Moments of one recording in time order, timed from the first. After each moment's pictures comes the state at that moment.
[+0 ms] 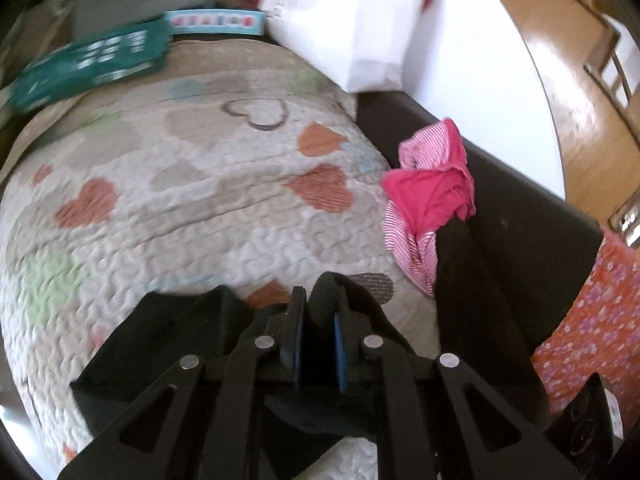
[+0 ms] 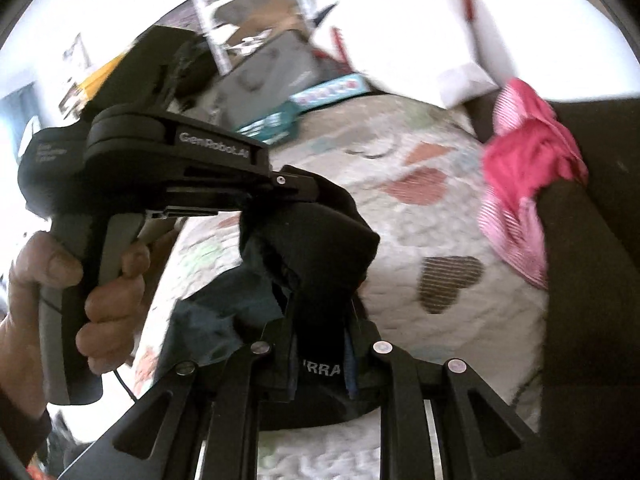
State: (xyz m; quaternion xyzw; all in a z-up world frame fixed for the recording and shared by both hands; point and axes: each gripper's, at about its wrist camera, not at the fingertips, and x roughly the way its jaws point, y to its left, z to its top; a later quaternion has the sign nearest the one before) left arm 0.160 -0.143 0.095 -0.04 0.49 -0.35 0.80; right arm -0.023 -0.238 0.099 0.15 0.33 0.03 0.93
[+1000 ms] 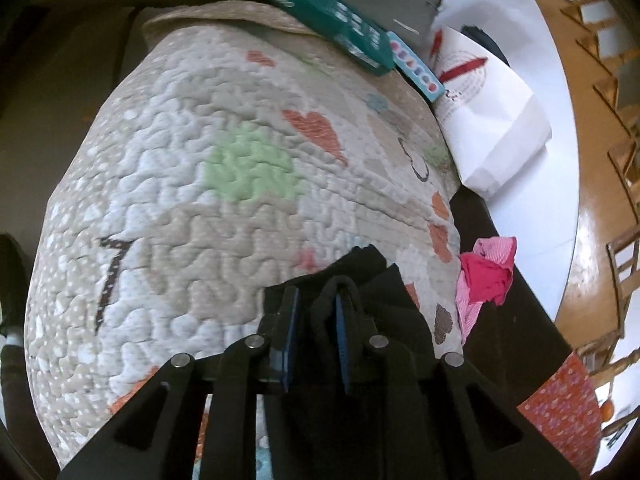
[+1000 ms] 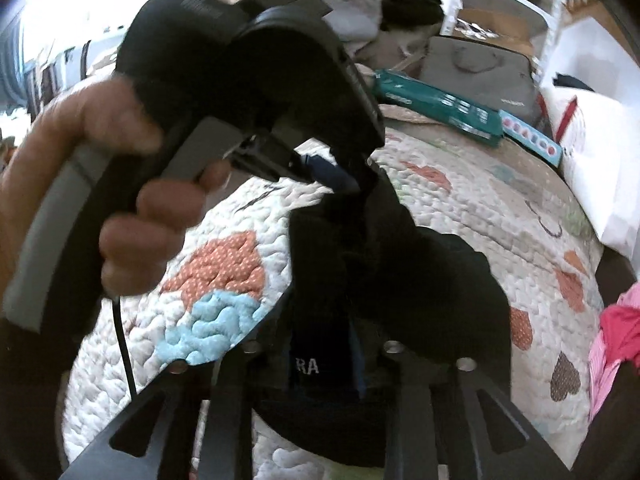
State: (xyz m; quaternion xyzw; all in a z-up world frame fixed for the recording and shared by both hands) left arm 0.166 0.090 -0.003 -0.29 0.50 -0.24 0.78; right arm -0.004 -0.021 0.036 -0.17 0.36 0.19 0.90
